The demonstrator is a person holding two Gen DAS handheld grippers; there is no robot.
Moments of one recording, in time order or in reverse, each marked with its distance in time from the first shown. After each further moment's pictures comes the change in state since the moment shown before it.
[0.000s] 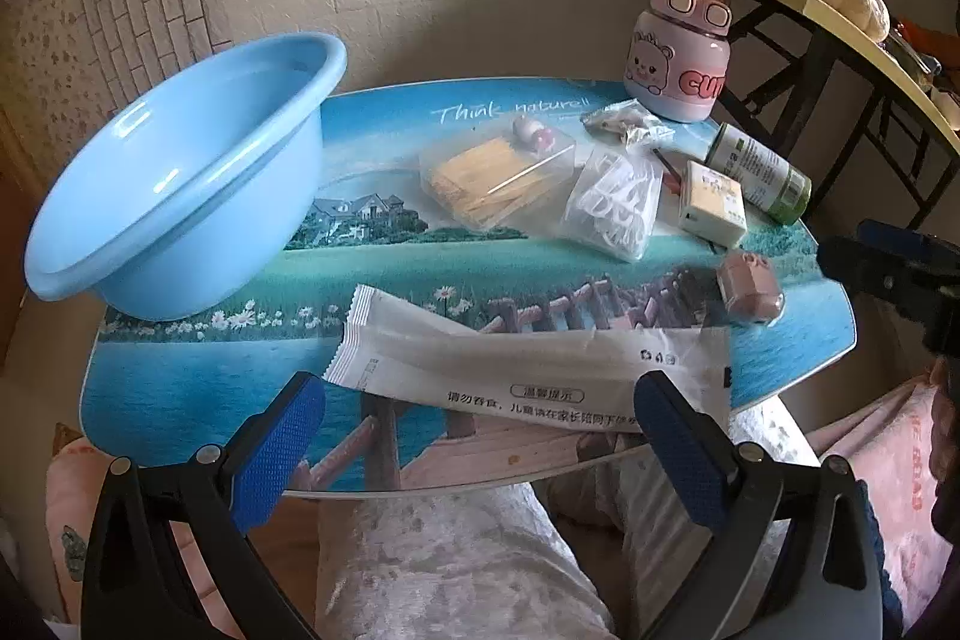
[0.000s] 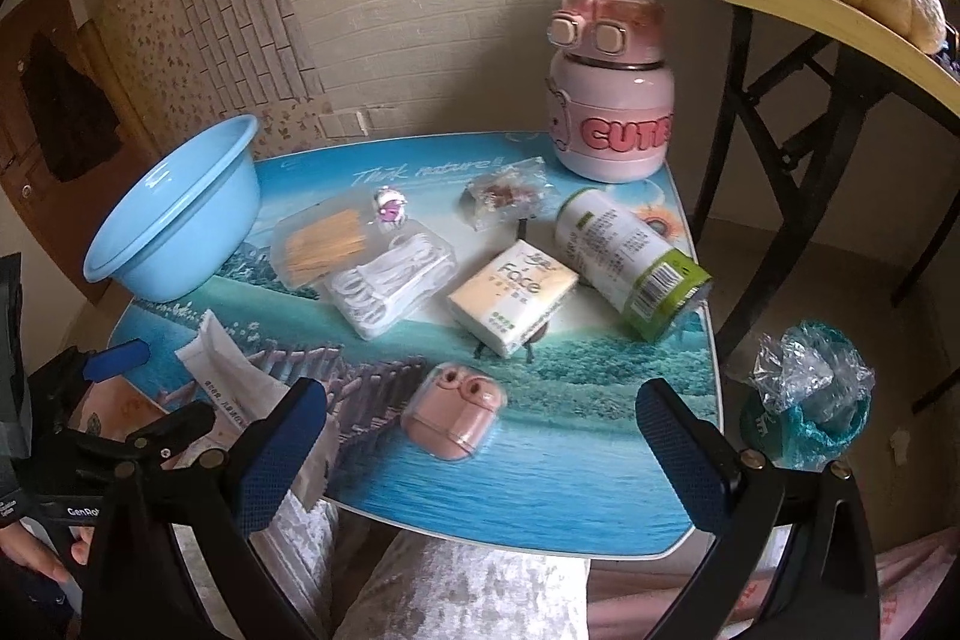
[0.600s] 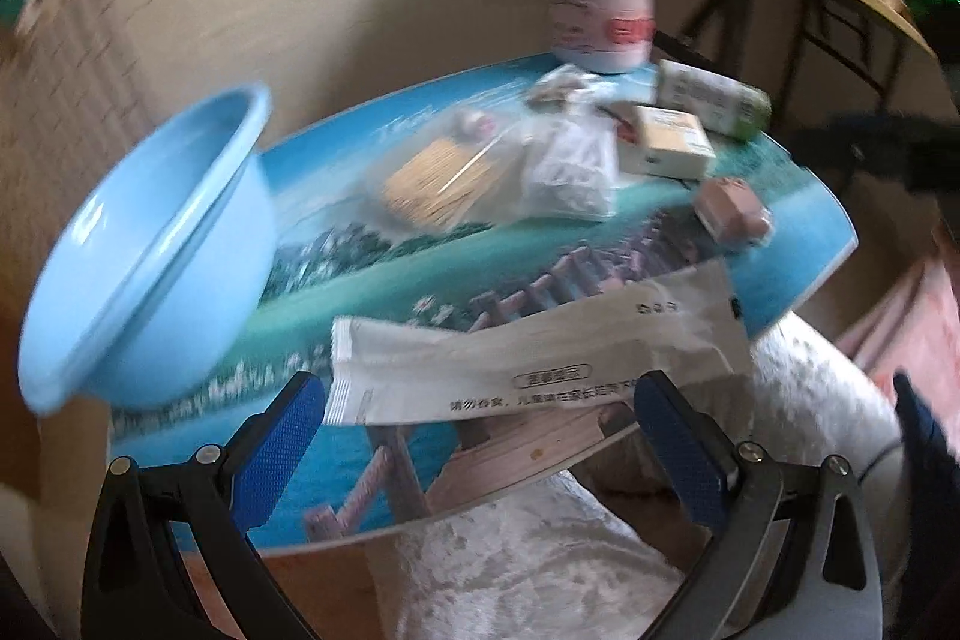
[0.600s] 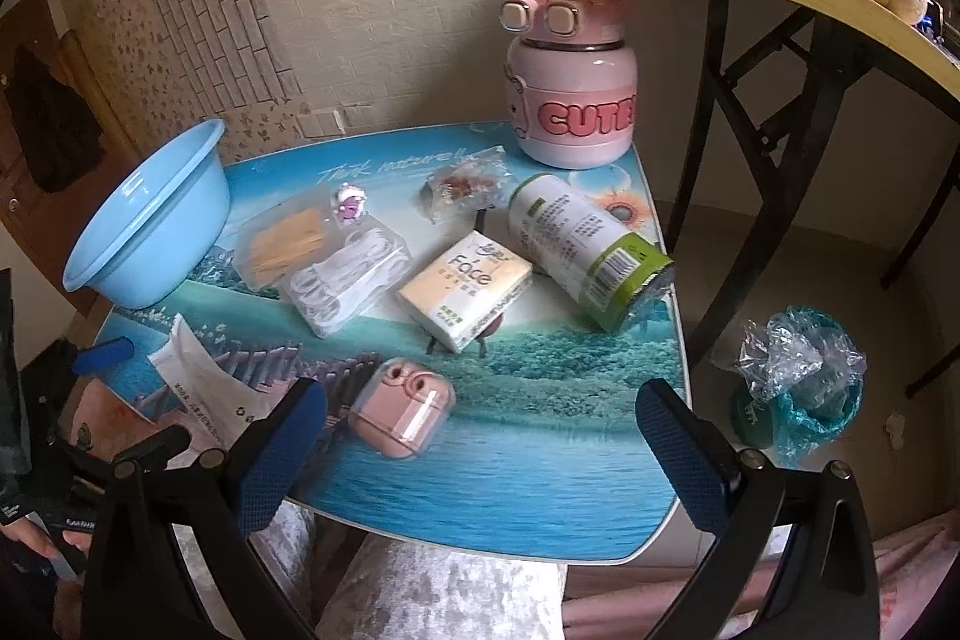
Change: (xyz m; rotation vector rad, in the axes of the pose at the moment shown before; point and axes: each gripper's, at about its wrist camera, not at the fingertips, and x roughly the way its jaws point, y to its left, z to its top) left arm 0.004 -0.013 -0.005 0.312 -0.025 -0.032; right arm 0.006 -0.021 0.000 0.031 0.015 -0.033
